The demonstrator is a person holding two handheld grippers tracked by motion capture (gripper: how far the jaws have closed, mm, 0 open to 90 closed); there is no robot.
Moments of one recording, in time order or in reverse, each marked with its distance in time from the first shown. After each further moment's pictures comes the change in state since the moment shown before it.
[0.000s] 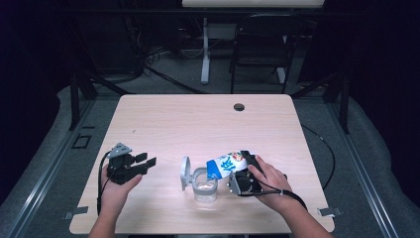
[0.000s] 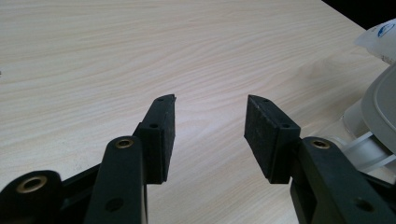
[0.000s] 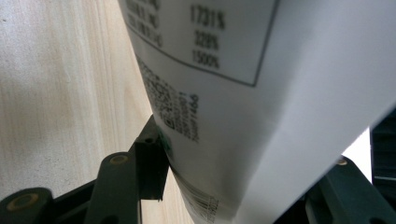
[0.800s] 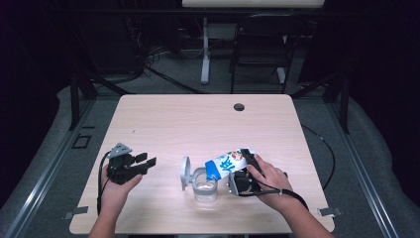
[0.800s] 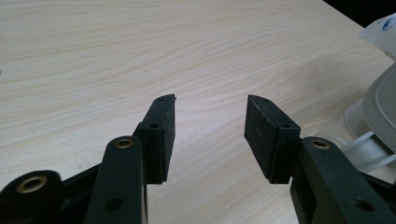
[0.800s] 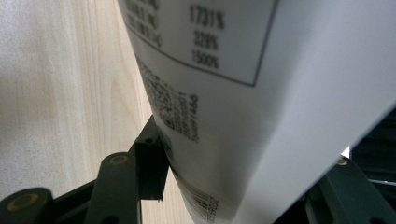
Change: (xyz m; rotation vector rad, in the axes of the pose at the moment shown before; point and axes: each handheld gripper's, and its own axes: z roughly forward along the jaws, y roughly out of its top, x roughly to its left) left arm 0.000 0.000 0.000 -0.001 0.002 -0.001; right arm -0.004 0.004 -0.002 0.035 -0.033 -0.079
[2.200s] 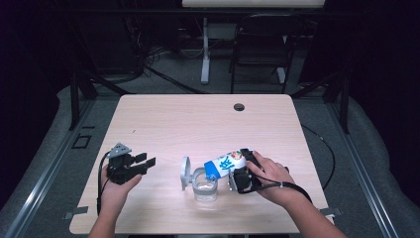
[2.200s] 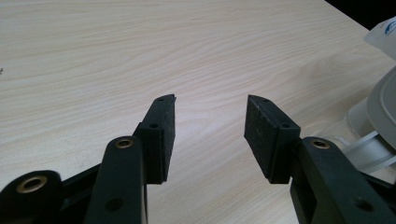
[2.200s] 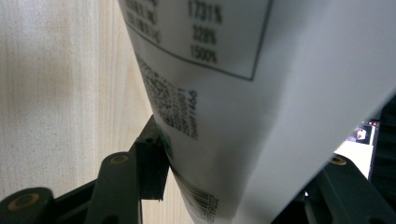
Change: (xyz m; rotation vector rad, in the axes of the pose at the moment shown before) left arm 0.002 -0.001 0.001 -0.004 0.006 -0.008; right arm -0.015 0.001 0.000 0.008 0.117 -0.085
